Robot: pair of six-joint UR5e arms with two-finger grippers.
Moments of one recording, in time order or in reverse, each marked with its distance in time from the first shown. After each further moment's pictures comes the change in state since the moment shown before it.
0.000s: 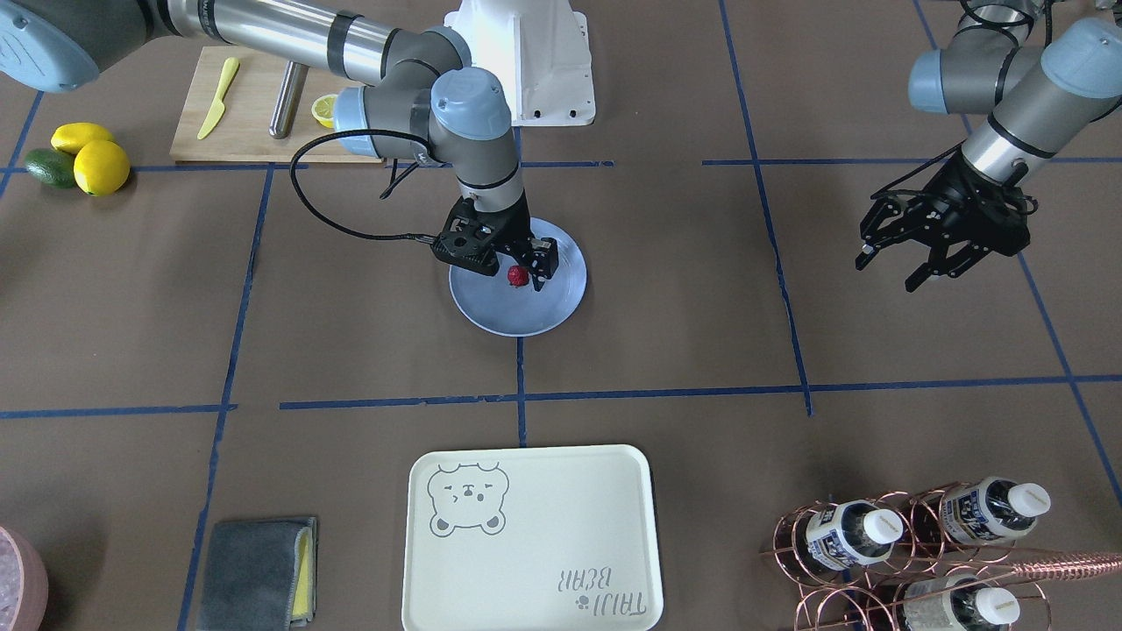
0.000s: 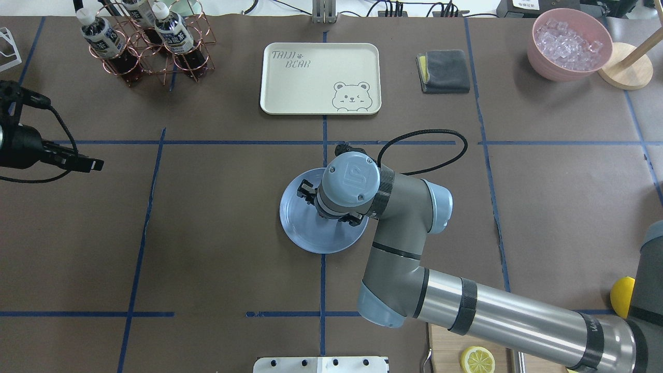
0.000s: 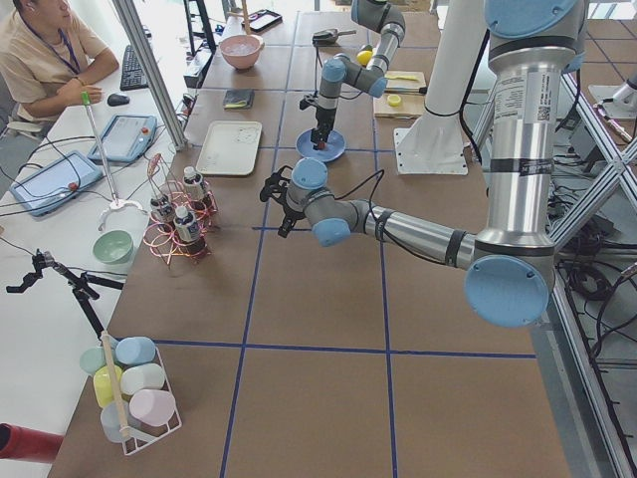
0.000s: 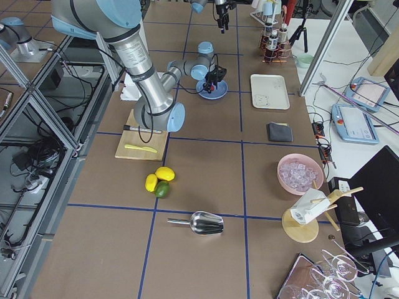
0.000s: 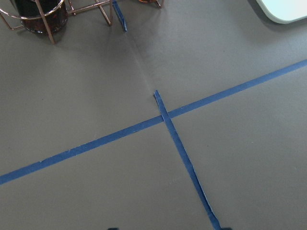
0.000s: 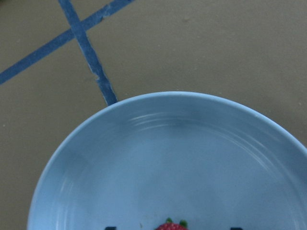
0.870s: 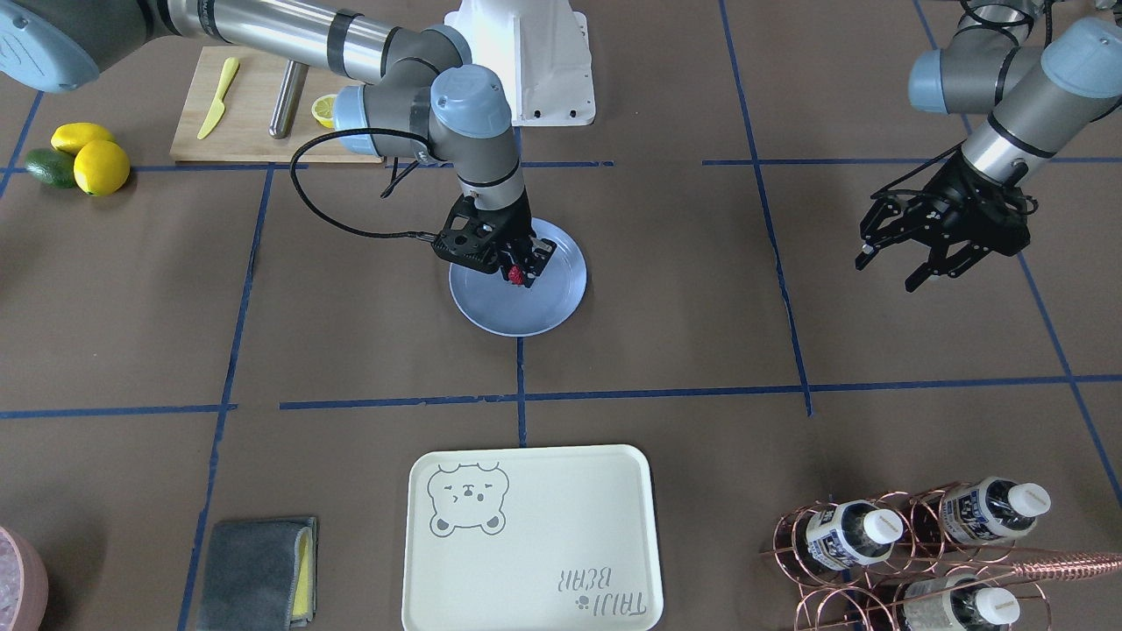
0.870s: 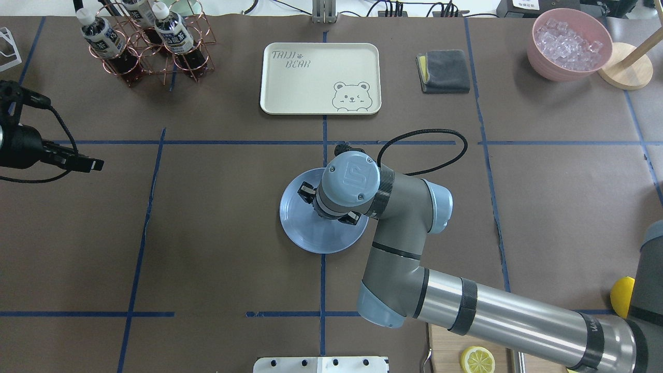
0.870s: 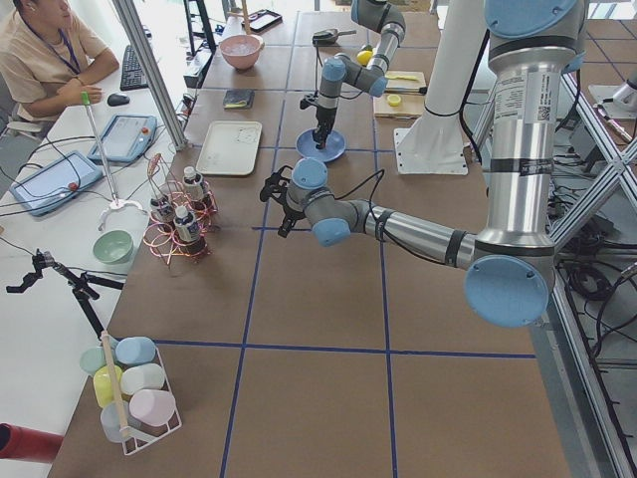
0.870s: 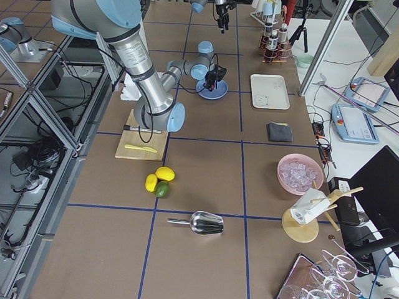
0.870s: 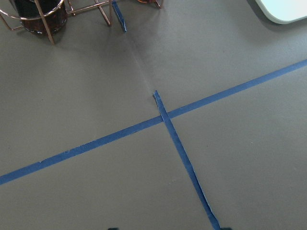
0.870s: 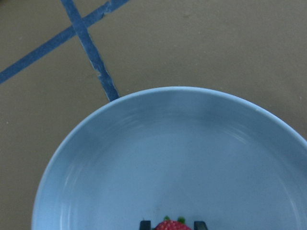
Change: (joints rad) left arm 0.000 0.000 0.000 0.000 0.000 0.000; right arm 0.000 0.000 0.000 0.002 0.008 0.010
